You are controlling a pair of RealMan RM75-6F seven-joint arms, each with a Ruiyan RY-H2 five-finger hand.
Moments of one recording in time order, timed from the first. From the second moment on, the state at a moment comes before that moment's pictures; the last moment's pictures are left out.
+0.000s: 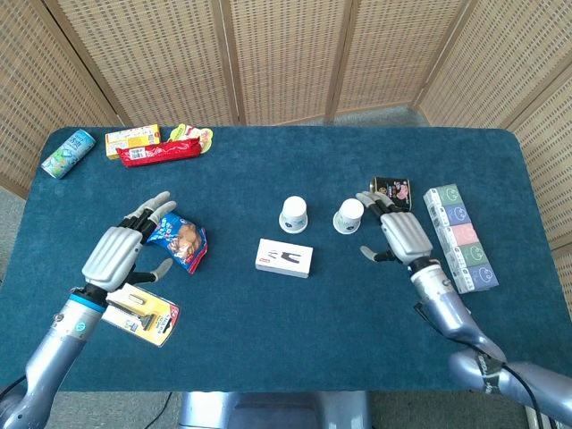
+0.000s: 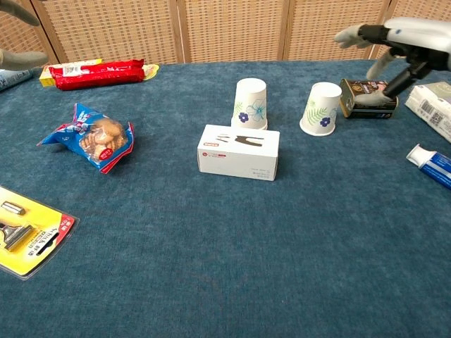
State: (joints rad) left arm -0.54 -1.10 -0.12 -1.97 1.28 1.21 0.05; right arm 0.64 -1.38 0.28 -1.47 -1.25 0.93 0.06
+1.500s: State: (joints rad) left arm -0.44 -1.07 -0.13 -1.91 1.36 1.24 -0.08; right arm 0.88 -1.60 0.26 -1.02 -1.14 0.67 0.04
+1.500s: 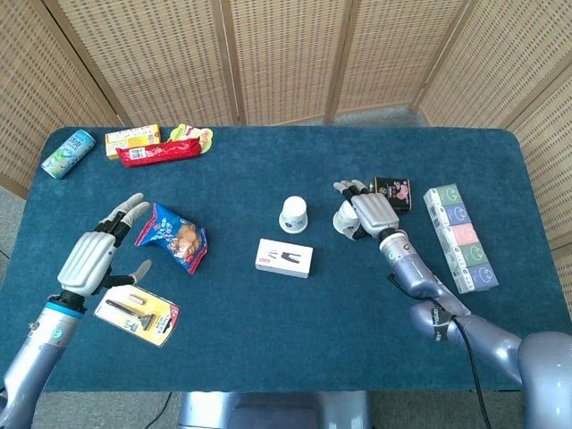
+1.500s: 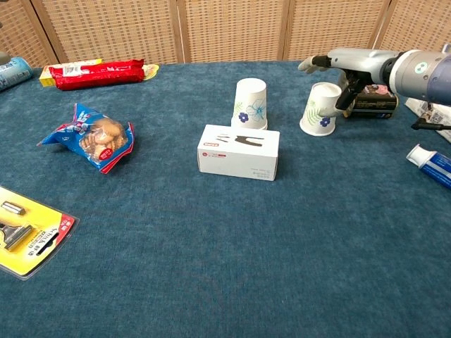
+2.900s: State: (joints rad) left arm -0.40 -1.08 -0.13 -1.88 1.39 1.25 -0.15; right arm 0.91 -1.65 0.27 -0.95 -1.13 0.68 0.04
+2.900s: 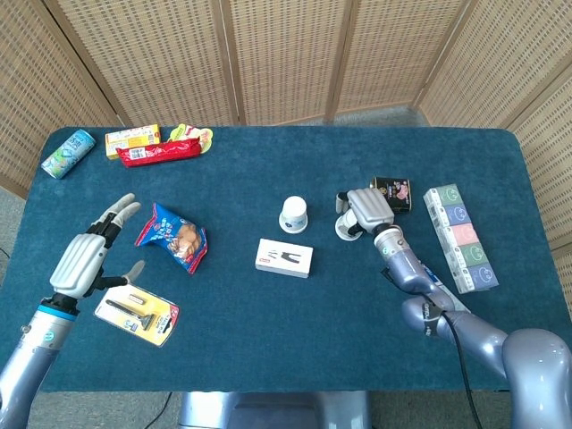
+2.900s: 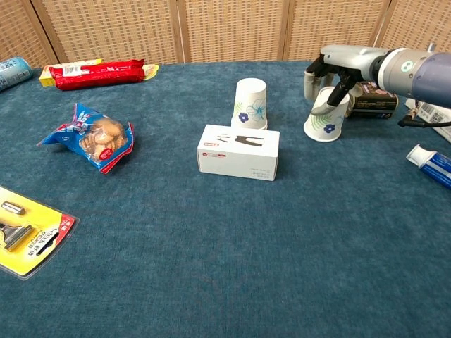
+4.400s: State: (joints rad) left arm -0.39 -1.08 -0.13 -1.89 1.40 1.24 -0.12; right arm 1.09 -1.44 0.34 -1.25 -0.84 0.61 -0.18
